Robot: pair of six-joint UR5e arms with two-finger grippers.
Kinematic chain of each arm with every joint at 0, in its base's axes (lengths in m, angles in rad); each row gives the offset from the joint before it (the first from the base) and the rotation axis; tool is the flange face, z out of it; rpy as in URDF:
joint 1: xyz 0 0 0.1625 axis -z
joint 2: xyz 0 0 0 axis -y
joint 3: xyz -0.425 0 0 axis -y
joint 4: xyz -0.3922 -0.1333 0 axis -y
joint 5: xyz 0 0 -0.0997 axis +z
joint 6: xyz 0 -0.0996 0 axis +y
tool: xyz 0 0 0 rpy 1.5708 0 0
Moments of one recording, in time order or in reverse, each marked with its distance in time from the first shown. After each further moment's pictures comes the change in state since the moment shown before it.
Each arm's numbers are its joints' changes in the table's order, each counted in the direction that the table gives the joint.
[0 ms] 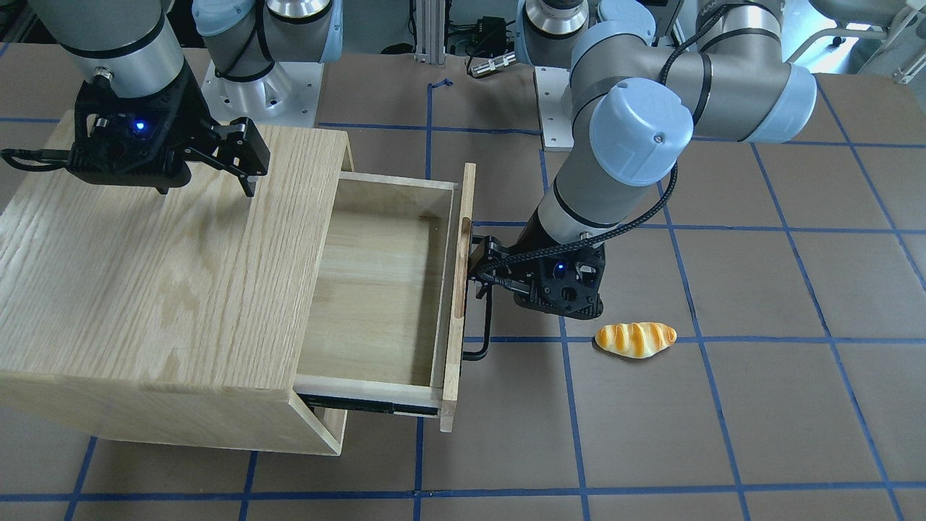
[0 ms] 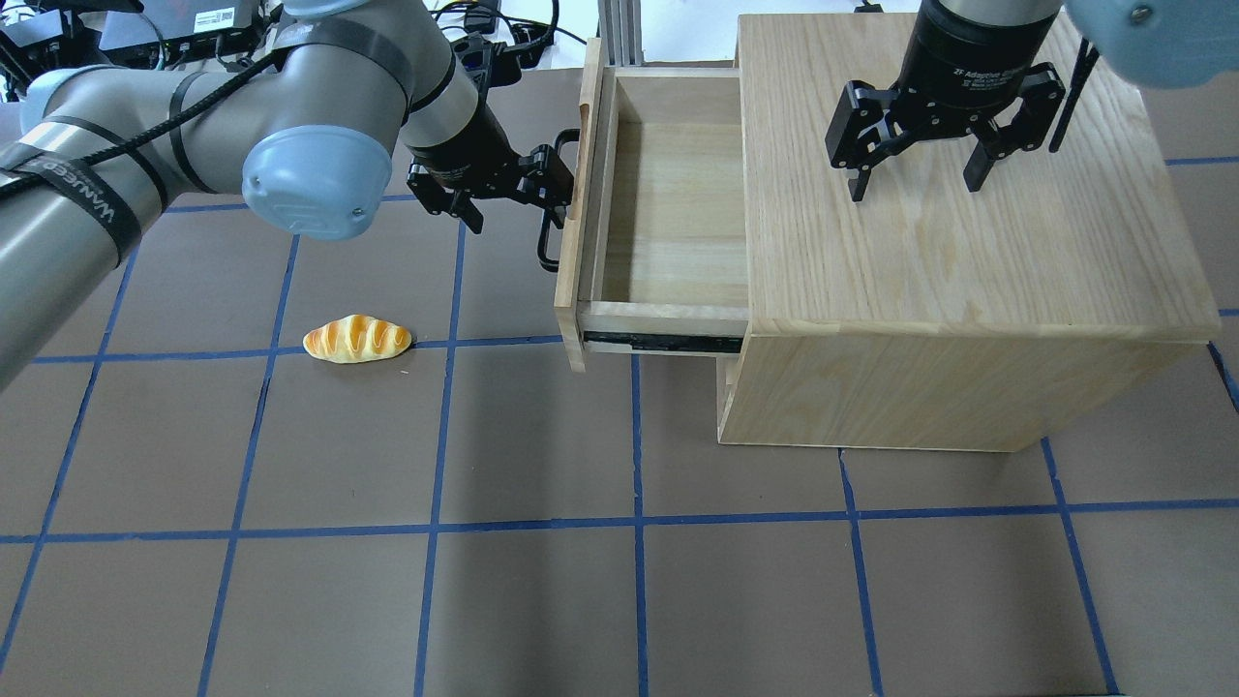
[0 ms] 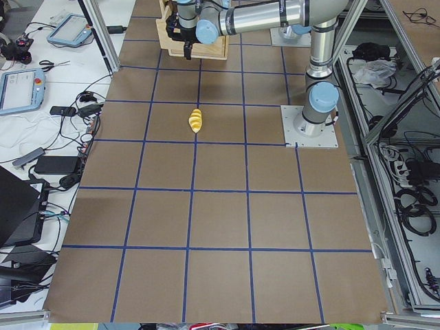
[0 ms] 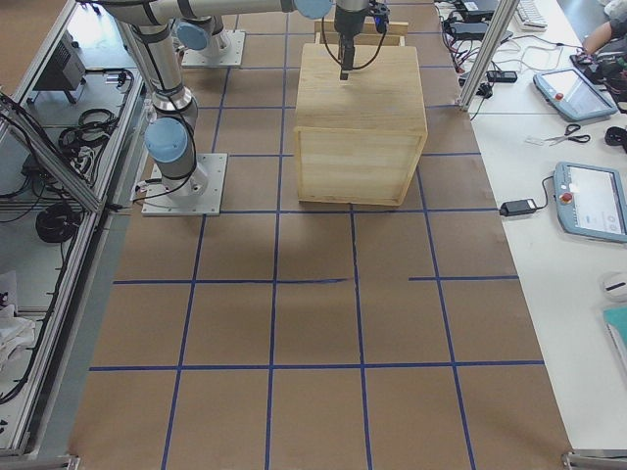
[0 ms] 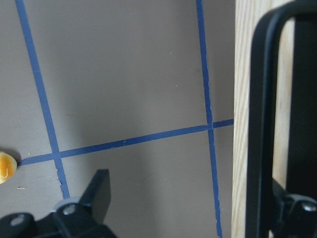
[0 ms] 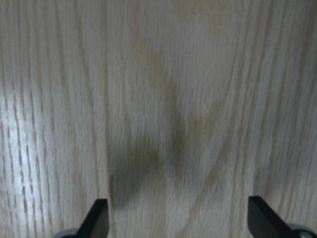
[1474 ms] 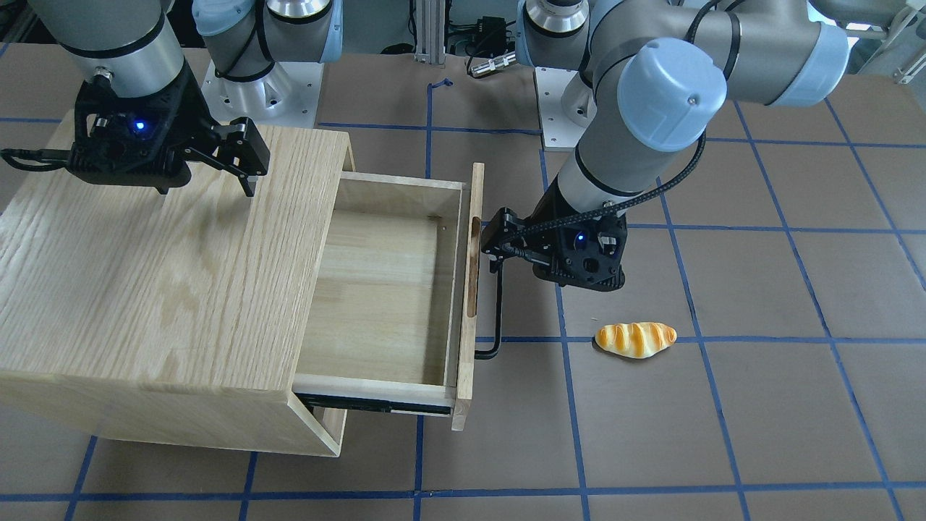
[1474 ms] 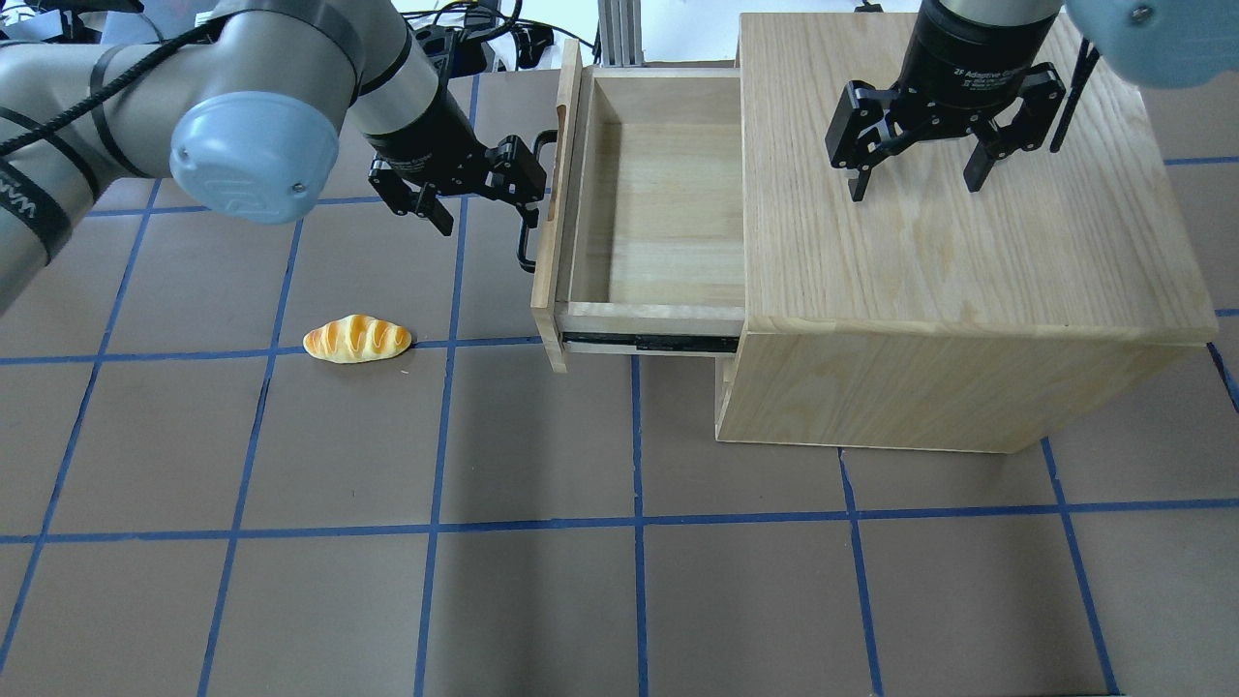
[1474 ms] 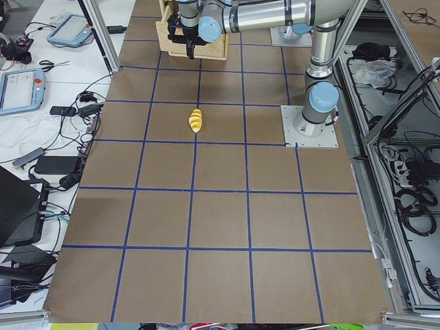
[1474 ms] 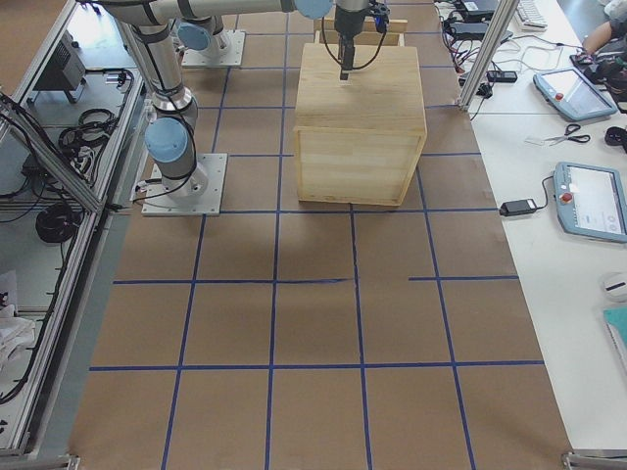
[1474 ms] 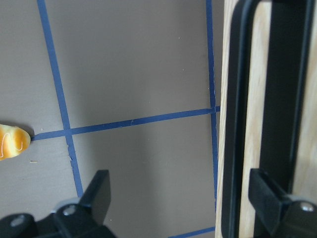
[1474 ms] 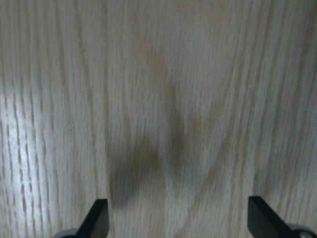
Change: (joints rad) left arm -0.023 0.087 0.020 -0.154 0.004 -0.014; right arm 0.000 0.000 0.000 0.000 0.000 0.000
